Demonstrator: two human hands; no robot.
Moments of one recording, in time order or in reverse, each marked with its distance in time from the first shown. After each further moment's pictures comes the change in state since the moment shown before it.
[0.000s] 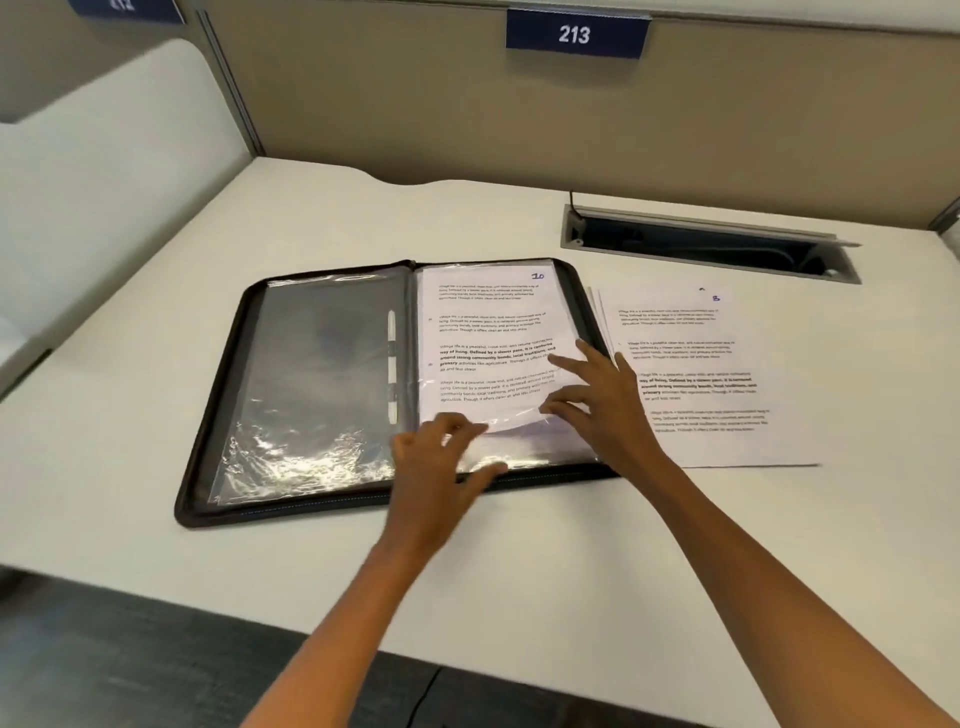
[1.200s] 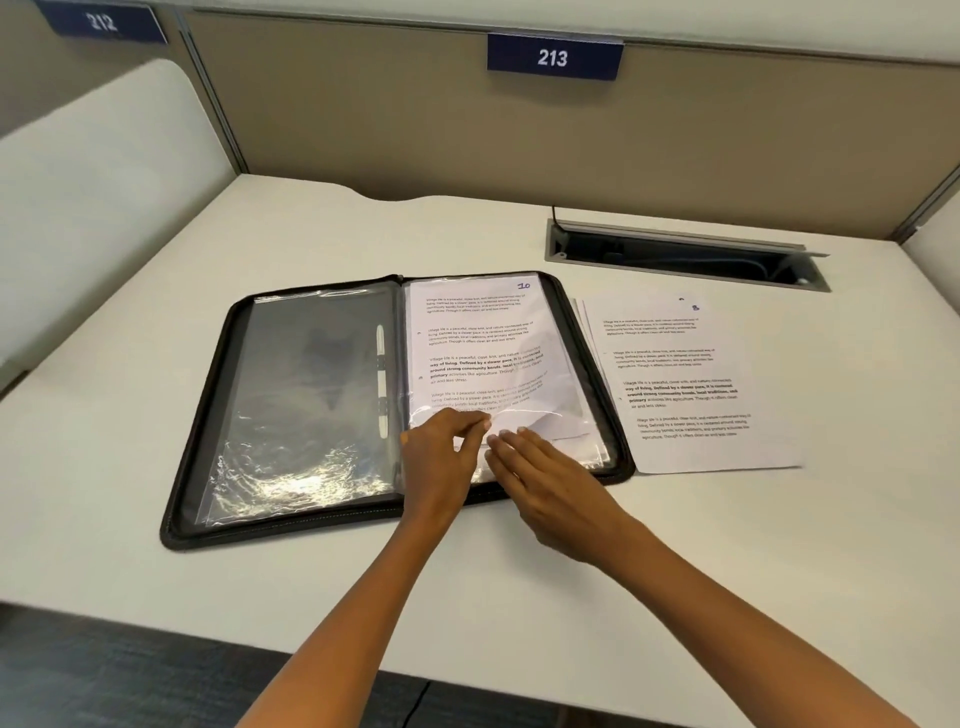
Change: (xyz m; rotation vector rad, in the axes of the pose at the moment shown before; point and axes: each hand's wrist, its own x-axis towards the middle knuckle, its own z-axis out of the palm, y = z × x) left_hand 0.031 0.015 0.011 -0.381 0.136 -0.260; right_hand -0.052 -0.054 0.017 -0.719 -0.187 -0.558
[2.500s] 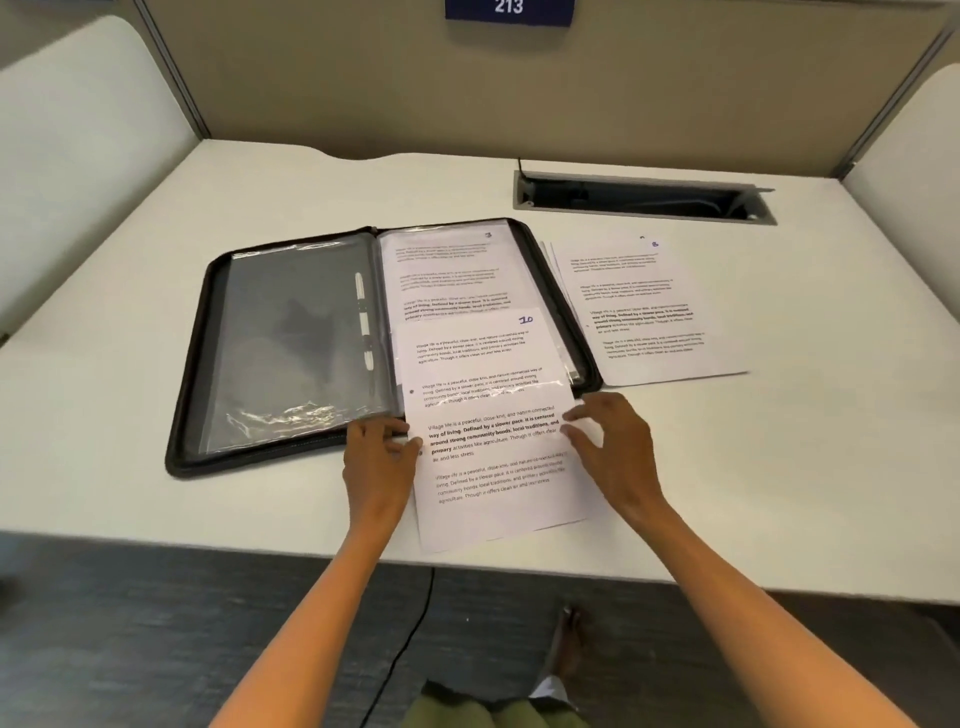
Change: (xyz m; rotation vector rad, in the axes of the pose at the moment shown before) left_hand -0.083 -0.032 -0.048 0.118 -0.075 -0.327; right_hand -0.084 -0.031 -0.018 0.800 0.208 1.042
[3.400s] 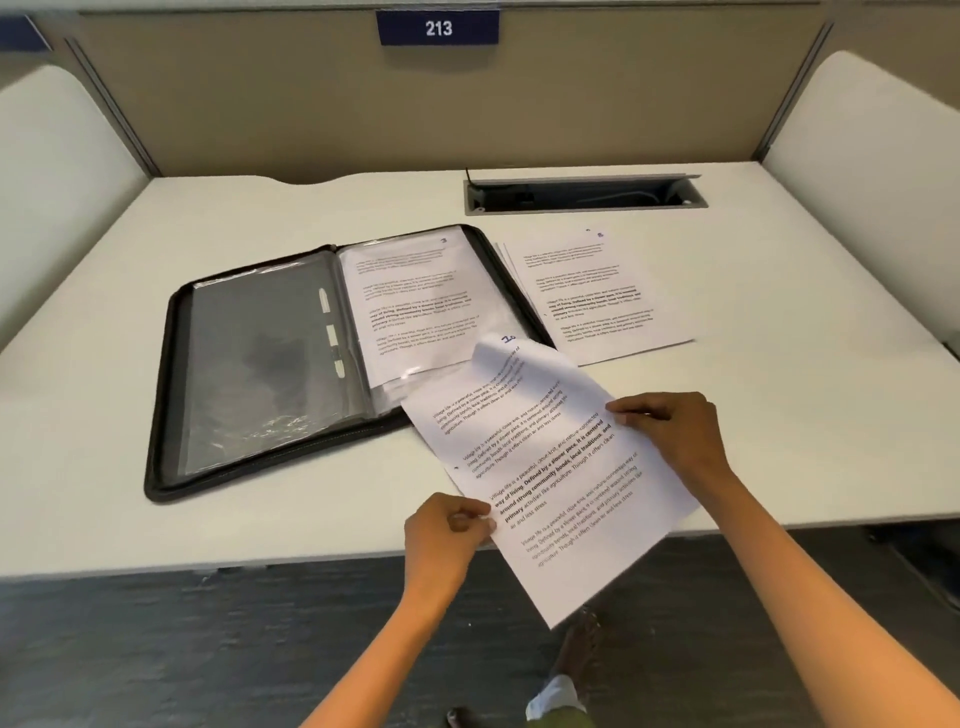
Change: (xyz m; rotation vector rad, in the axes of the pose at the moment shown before) left_hand -0.101 0.016 0.023 -0.193 -0.359 -0.131; right_hand -0.031 0.021 -0.085 0.289 0.048 0.272
